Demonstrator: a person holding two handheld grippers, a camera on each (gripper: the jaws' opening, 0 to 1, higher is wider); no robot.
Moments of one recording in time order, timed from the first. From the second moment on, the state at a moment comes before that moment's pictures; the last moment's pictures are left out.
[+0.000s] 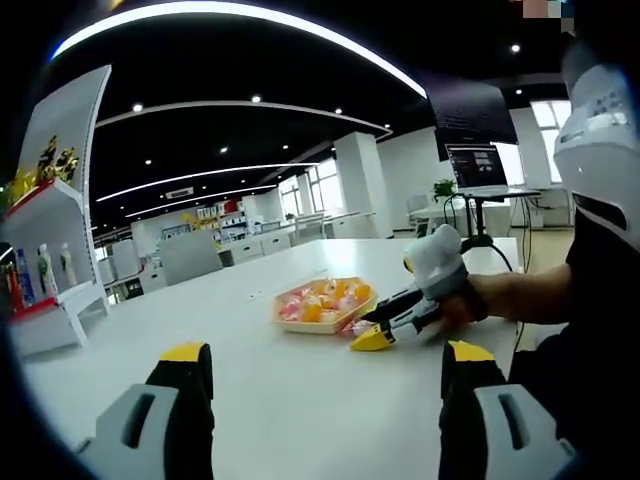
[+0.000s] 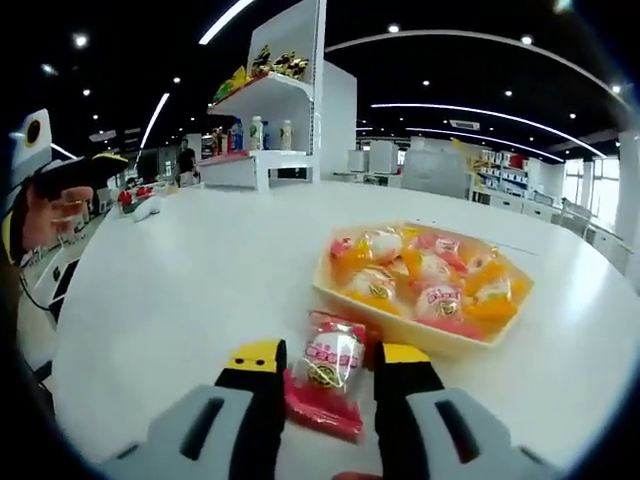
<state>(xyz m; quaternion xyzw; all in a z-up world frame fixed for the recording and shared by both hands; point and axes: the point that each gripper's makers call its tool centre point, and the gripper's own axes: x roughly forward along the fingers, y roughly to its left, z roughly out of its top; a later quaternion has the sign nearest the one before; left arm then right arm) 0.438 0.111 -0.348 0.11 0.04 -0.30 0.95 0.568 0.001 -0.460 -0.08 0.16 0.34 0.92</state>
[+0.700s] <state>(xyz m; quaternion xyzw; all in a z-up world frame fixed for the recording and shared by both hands) 0.435 0.112 -0.349 0.11 0.05 -0.29 0.95 0.566 0.001 -0.459 -0.08 0.15 0.34 0.93</state>
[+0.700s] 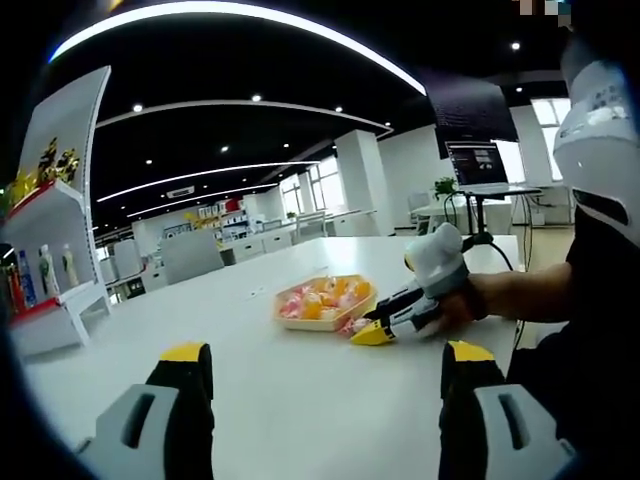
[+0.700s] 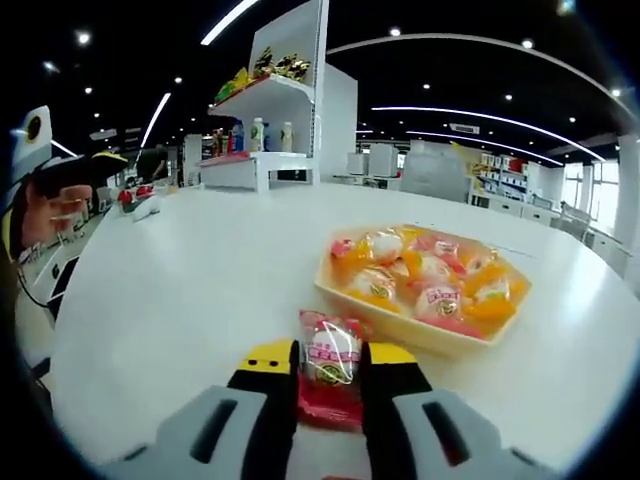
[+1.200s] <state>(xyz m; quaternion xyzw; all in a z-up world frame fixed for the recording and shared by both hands) 0.432 0.110 -0.349 0.12 0.05 -0.29 0.95 0.564 0.001 -0.459 -0.08 0.16 0.34 0.92</state>
